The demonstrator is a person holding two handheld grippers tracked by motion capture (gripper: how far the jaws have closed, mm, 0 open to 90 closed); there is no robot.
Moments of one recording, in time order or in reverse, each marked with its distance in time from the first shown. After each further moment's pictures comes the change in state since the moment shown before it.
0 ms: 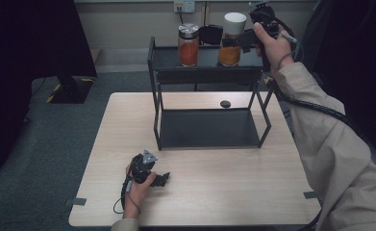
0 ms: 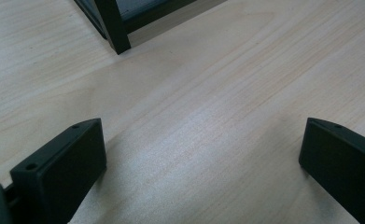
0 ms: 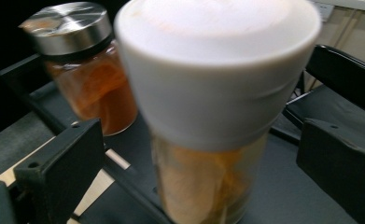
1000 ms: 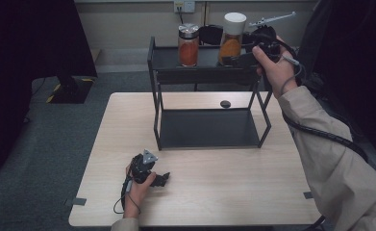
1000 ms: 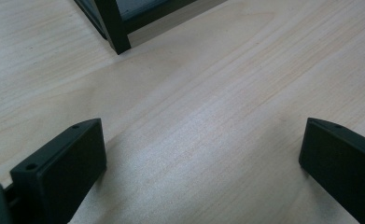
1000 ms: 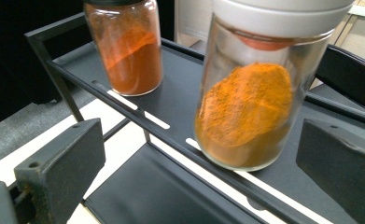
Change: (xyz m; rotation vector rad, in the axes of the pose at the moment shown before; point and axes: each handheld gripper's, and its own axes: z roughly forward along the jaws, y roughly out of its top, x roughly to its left) left arm 0.000 0.000 0.000 -0.001 0.000 0.000; right arm 0.035 -0.042 -0.018 -0.024 -0.022 -0.030
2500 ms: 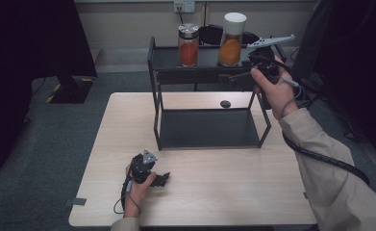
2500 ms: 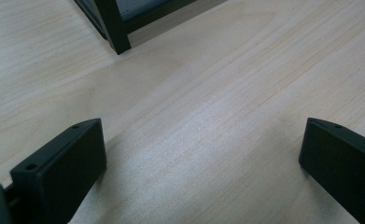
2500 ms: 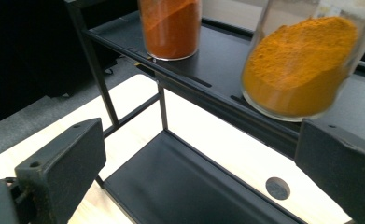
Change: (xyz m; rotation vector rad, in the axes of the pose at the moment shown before) left arm 0.000 0.000 0.000 0.001 0.000 0.000; right arm 0.022 -0.039 -0.011 -0.013 0.040 -0.019
